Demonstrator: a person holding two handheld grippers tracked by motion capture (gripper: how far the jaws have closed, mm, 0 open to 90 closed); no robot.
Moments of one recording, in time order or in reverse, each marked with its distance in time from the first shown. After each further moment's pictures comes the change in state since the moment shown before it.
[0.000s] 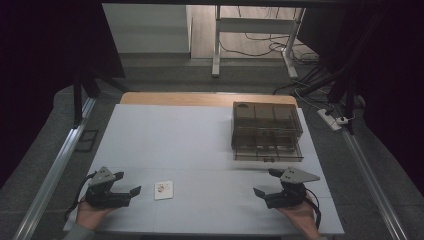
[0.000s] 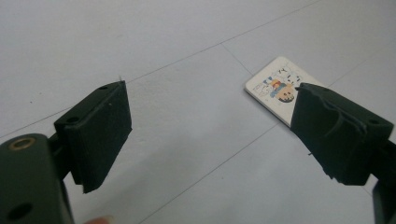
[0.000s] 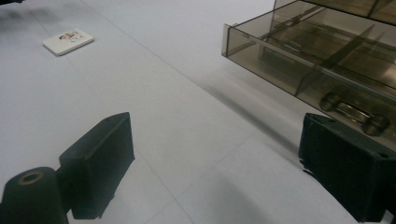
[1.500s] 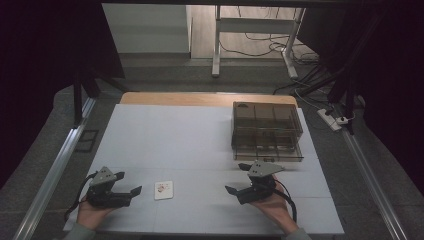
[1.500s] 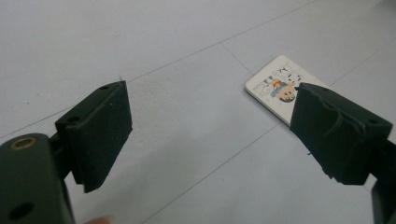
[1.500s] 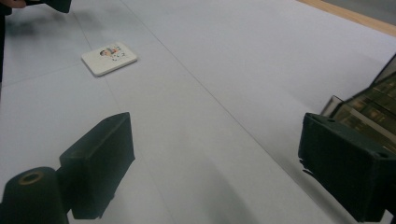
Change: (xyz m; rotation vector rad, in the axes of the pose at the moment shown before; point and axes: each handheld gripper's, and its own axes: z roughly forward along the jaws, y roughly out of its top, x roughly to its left) left arm 0.000 0.000 0.002 0.004 -0.001 0.006; right arm 0.037 0.039 0.061 0.008 0.126 -0.101
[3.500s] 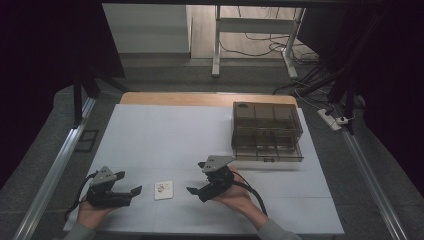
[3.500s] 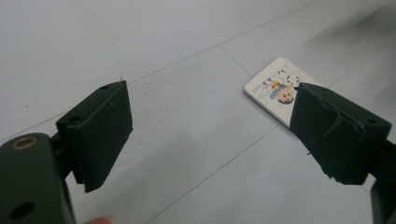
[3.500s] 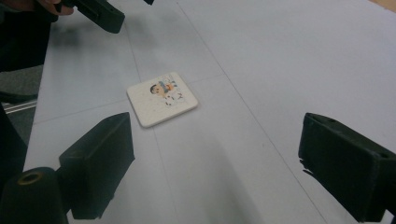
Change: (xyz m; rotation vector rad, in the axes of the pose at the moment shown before) left arm 0.000 0.001 0.000 -0.006 -0.003 0.004; right arm 0.042 0.052 0.090 0.063 0.183 -0.094
